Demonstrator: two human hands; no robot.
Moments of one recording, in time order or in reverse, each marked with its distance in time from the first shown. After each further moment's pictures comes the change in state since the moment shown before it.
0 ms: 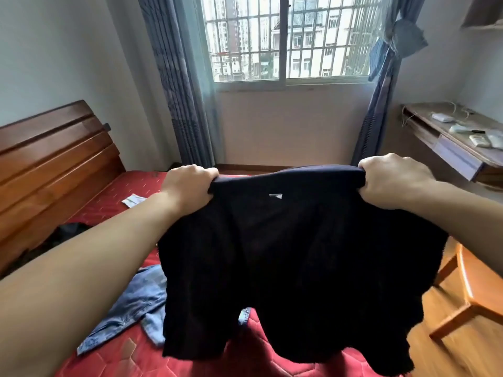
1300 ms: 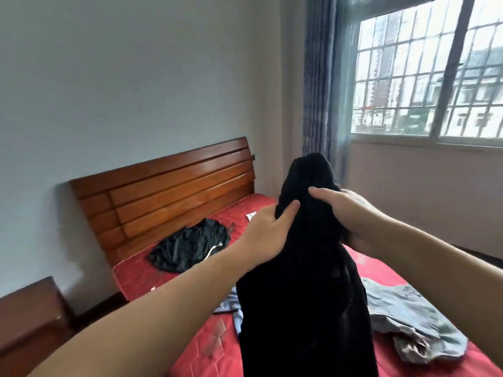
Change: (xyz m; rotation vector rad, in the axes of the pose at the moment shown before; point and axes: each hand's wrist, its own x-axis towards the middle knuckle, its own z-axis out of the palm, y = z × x) left_hand -0.179 0.043 -0.100 -1.243 0.314 -0.542; right_hand -0.093 -0.184 -0.063 1.609 -0.672 -0.371
